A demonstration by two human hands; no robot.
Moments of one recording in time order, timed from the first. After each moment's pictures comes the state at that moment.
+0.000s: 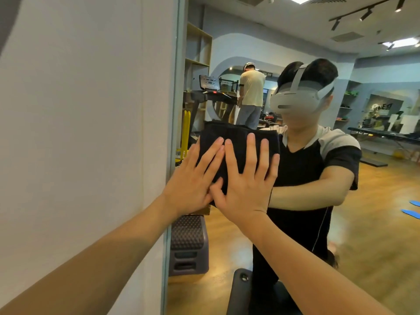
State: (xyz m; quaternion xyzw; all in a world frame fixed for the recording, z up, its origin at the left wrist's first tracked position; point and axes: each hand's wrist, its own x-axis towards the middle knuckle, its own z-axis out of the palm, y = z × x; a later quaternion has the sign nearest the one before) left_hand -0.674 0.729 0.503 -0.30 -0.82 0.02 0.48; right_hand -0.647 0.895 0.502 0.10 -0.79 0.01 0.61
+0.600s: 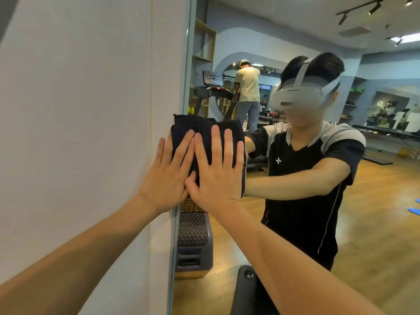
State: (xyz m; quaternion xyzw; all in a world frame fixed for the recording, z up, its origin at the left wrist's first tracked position) left_hand -0.679 0.665 0.484 -0.18 -0.85 0.06 0.48; right_hand -0.672 0.825 0.494 0.16 -0.81 -0.01 0.56
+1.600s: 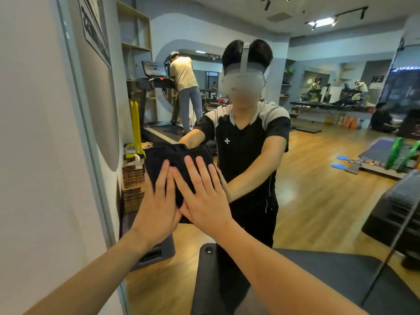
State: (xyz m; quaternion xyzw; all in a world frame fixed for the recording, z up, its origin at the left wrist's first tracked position) left_hand -0.625 0.823 0.418 -0.29 -0.83 -0.03 0.48; right_hand -0.615 0.990 0.425 0.19 -0.82 -0.08 0.54
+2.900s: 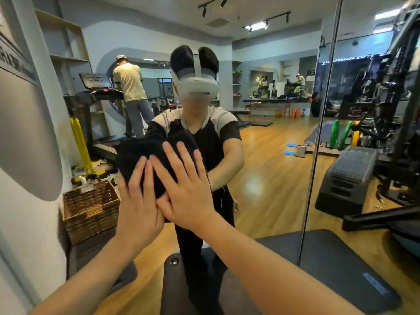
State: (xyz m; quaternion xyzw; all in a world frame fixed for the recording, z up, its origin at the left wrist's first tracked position) left_hand -0.598 0.981 0.449 -0.35 -0.75 -0.17 0.53; right_hand -0.548 1.120 0.473 0.13 -0.81 0.01 0.57
